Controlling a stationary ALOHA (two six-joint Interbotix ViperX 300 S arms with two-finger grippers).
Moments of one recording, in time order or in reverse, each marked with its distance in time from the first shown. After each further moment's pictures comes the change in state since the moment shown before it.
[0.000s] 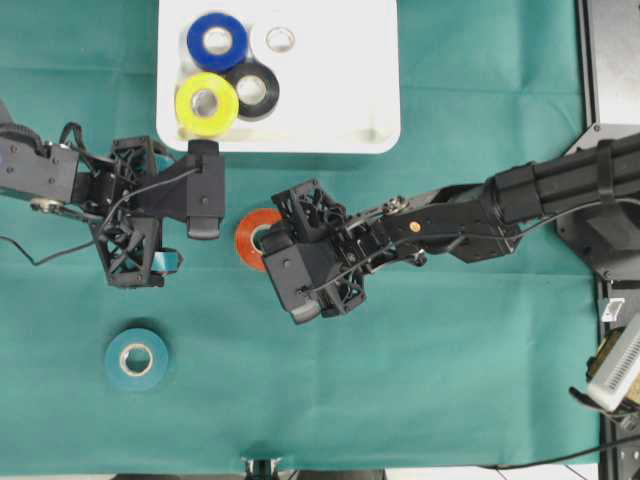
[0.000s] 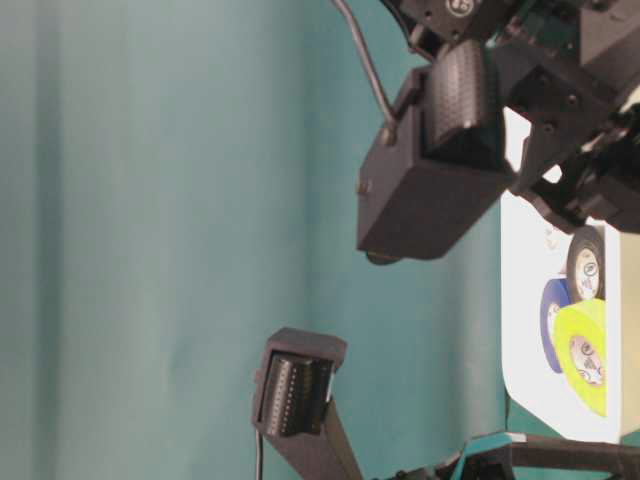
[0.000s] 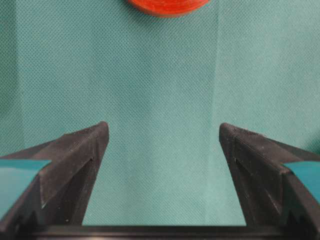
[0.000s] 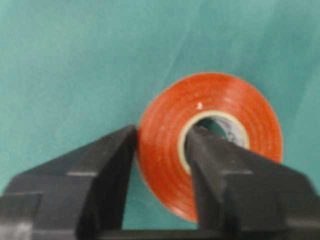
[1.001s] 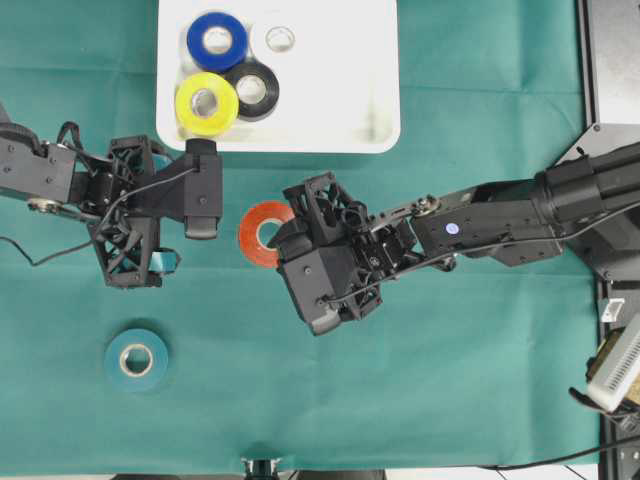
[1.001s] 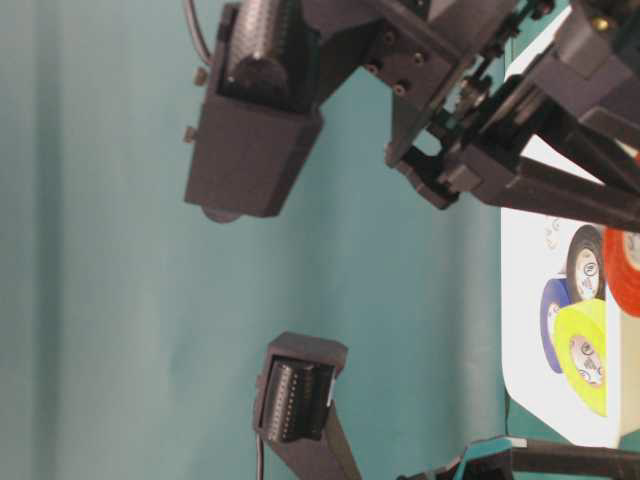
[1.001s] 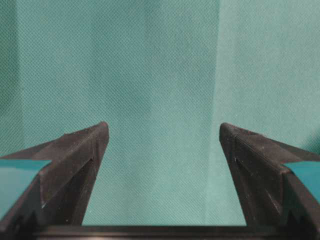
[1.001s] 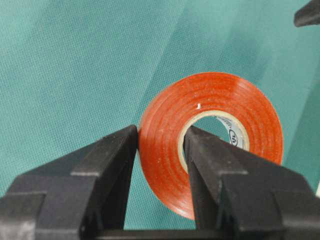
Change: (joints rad) left arm 0.000 -0.006 0.009 0.000 0.000 -0.002; right arm 0.044 -0.170 0.009 -0.005 0.123 -0.006
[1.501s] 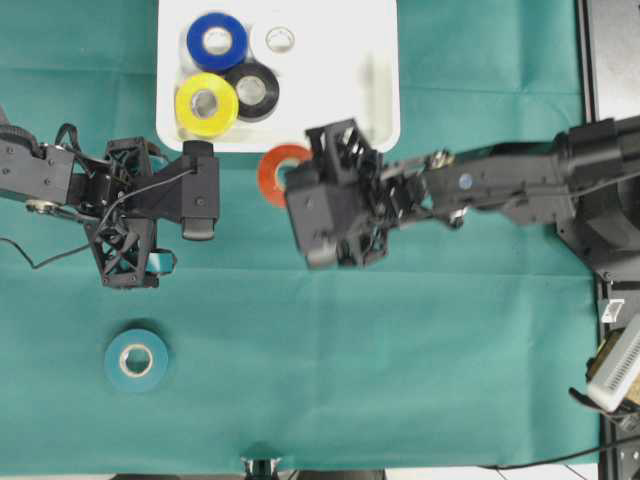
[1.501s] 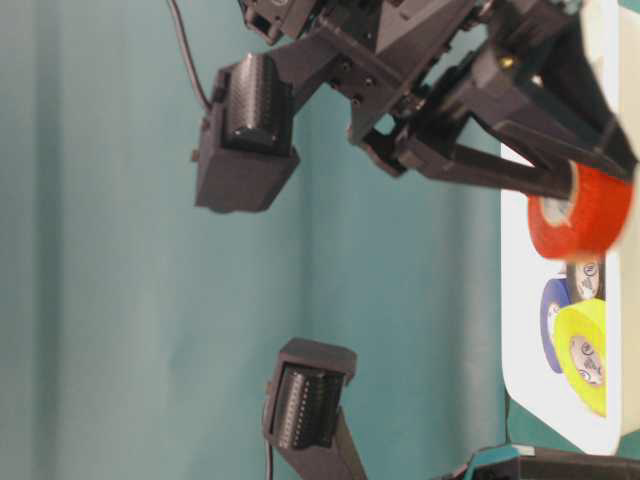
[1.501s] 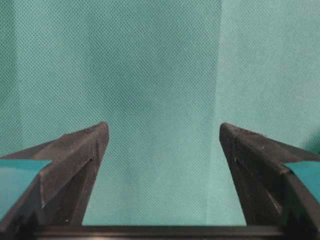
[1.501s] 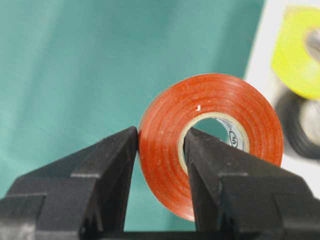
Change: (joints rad) left arm -0.002 0.000 0.014 0.000 -0.005 -0.002; right arm -0.140 -0.081 0.040 0.000 0.126 -0.003
